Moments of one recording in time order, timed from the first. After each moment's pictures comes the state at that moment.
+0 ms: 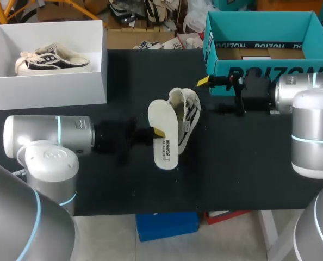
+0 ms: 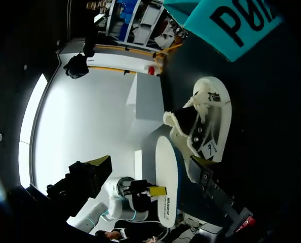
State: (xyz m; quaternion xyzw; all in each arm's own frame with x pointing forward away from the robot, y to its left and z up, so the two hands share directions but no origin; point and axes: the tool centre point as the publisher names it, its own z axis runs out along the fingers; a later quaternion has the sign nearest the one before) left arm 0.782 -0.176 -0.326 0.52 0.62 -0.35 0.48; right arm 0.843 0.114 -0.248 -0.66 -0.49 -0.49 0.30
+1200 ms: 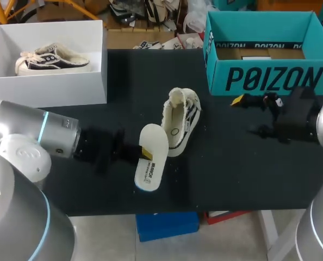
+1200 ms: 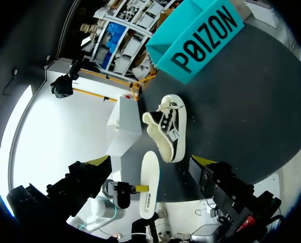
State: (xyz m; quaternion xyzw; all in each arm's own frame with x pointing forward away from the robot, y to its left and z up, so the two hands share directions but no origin) left arm 0.719 -0.149 -0.332 0.56 0.62 -0.41 0.36; right arm 0.737 0.042 -0.210 -0.75 -0.44 -0.47 0.15
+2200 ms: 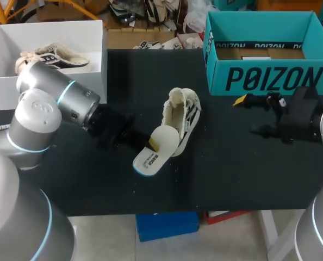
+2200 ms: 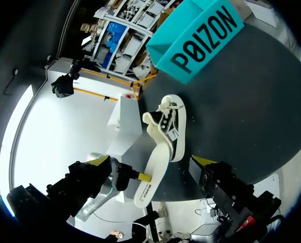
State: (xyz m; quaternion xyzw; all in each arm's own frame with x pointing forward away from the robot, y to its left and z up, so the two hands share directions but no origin) left arm 0.747 -0.167 -0.339 0.62 0.57 -0.49 0.24; right arm 0.736 0.037 -0.208 -0.74 -0.44 -0.48 0.16
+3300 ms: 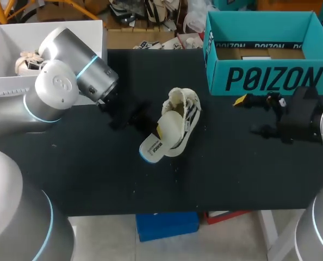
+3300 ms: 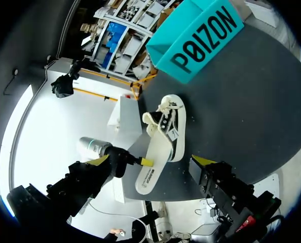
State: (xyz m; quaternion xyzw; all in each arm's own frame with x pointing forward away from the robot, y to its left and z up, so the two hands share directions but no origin) left arm 0.800 -0.180 -0.350 0.69 0.58 -0.40 0.18; right arm 0.735 0.038 -0.208 -0.74 -0.44 -0.48 0.15
